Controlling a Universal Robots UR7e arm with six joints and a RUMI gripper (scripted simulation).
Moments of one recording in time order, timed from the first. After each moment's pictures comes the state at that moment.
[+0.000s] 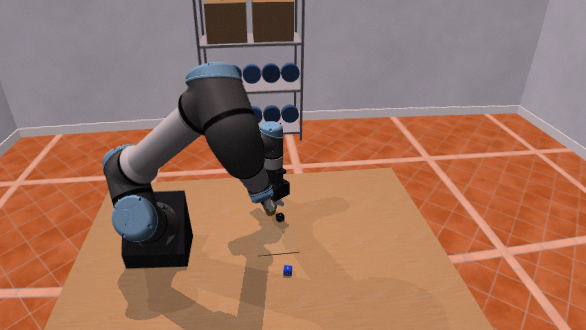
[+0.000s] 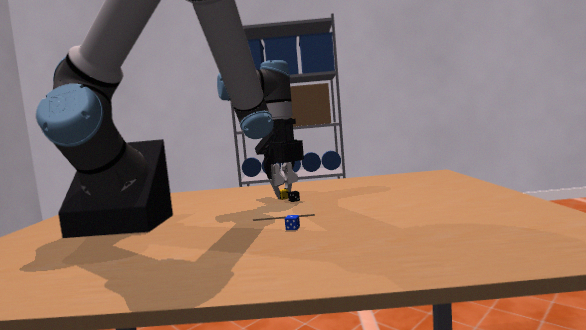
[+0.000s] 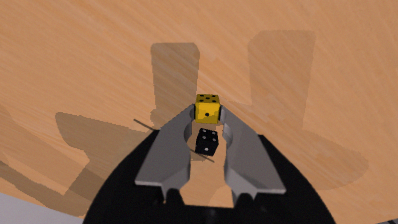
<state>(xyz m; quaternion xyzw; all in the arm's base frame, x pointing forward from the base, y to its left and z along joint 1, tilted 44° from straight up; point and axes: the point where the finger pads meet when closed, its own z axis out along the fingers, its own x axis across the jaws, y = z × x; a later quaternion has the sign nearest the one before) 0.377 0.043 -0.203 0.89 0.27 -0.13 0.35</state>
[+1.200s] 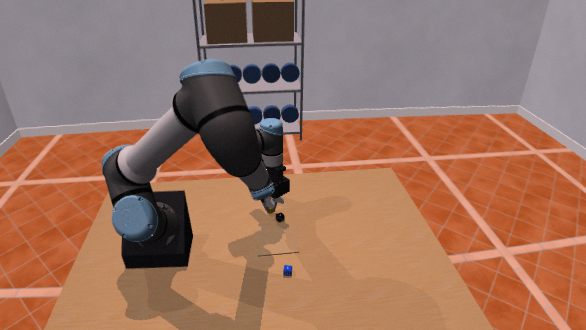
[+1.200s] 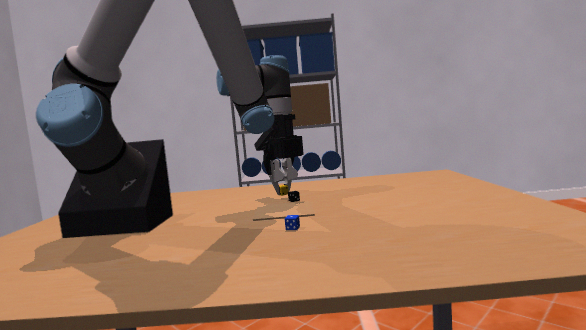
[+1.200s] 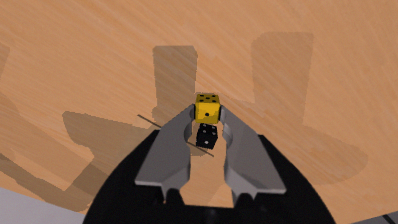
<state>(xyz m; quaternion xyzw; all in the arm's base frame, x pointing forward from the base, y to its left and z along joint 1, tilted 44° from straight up) 0.377 0.051 -0.195 0.89 0.27 -0.13 0.35</state>
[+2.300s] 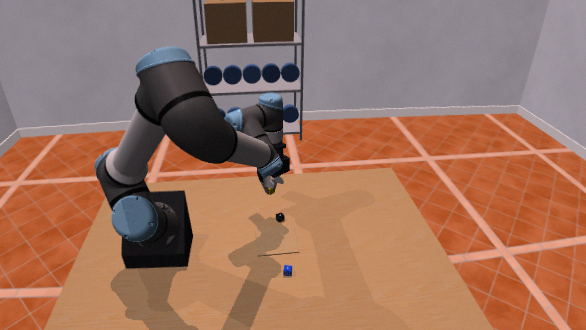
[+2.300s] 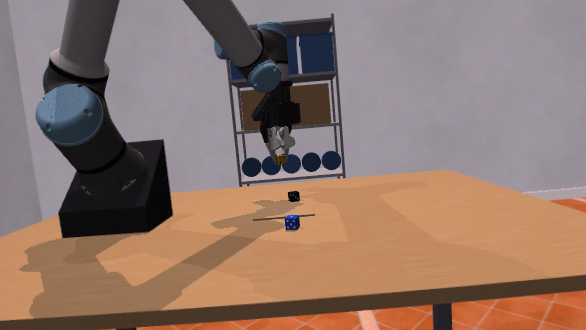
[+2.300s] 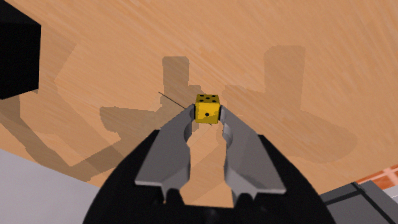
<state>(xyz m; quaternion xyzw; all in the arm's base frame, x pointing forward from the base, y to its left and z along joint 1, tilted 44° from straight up) 0.380 0.112 -0.131 0.89 0.27 -0.13 0.35</state>
